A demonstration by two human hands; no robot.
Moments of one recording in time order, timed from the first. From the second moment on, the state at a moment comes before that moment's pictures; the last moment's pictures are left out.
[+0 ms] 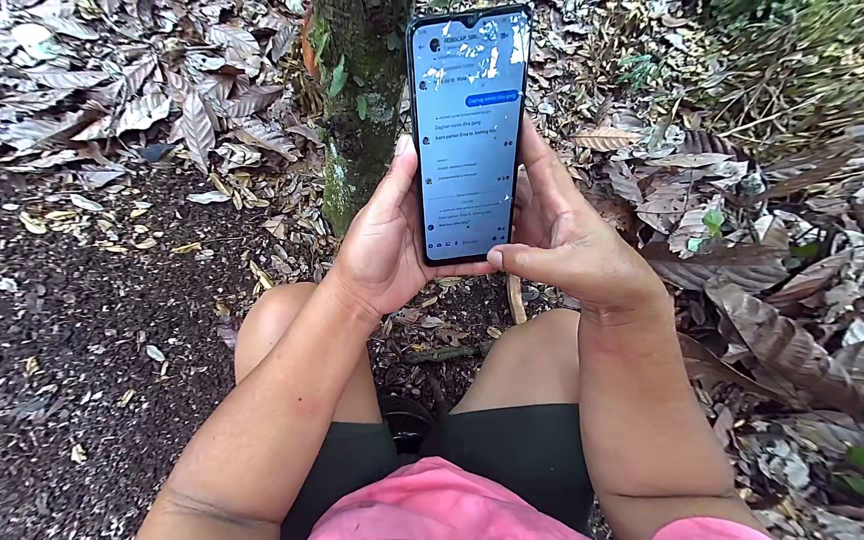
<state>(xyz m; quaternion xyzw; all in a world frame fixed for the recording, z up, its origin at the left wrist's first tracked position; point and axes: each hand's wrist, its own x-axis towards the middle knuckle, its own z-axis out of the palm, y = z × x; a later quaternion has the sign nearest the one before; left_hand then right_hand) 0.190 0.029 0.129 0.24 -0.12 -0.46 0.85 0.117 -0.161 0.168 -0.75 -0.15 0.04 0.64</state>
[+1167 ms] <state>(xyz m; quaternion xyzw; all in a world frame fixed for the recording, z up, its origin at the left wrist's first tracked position) 0.189 0.031 0.127 0.26 -0.12 -0.44 0.85 0.118 -0.154 0.167 -0.75 -0.12 0.03 0.65</state>
